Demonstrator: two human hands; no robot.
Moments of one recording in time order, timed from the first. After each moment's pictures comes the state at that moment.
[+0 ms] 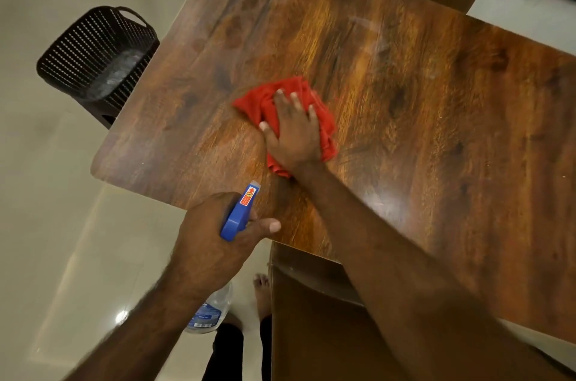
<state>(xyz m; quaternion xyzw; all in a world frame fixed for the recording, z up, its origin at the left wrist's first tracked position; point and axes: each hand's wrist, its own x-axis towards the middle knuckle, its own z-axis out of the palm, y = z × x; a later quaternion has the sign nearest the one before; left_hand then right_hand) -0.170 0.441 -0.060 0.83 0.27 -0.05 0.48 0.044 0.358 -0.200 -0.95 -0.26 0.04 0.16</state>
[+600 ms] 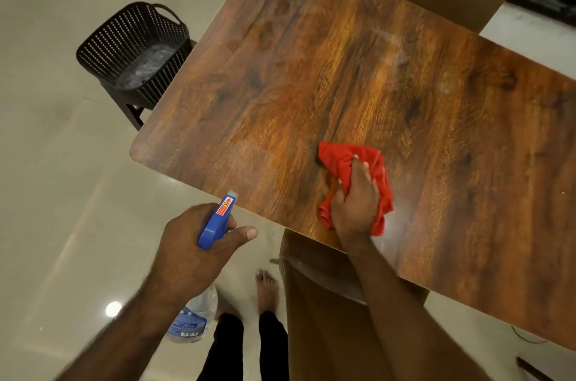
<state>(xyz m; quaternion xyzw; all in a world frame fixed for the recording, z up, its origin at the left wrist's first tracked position) -0.234 0.489 -0.051 0.80 0.32 -0.05 0.50 -0.066 0.258 -0.203 -0.96 -0.05 -0.04 0.27</state>
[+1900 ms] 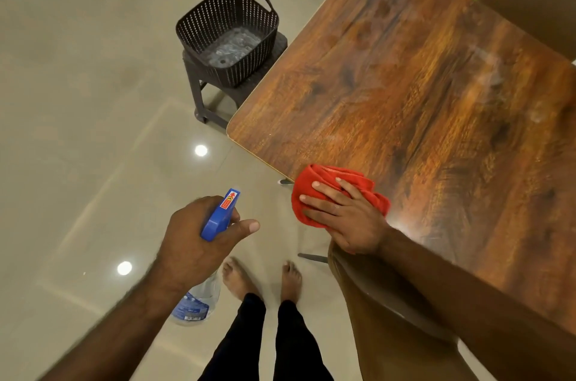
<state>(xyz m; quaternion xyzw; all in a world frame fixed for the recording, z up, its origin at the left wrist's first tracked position) -0.331 0.601 -0.072 0.79 0.36 0.00 0.50 -0.106 0.349 -0.190 -0.71 -0.70 0.07 0.02</state>
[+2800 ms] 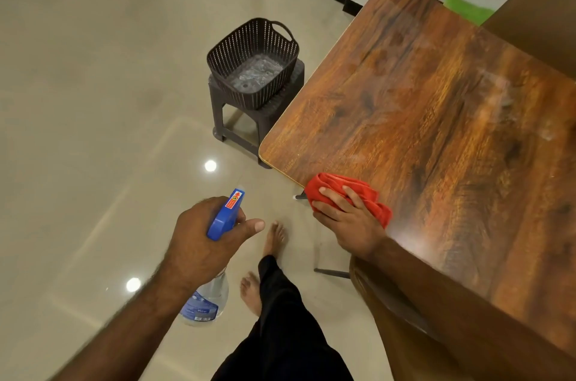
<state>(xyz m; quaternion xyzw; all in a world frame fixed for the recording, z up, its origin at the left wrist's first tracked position) -0.348 0.657 -0.040 0.80 0.35 0.01 0.48 -0.129 0.403 -0.201 -0.75 -0.66 0.01 -0.05</state>
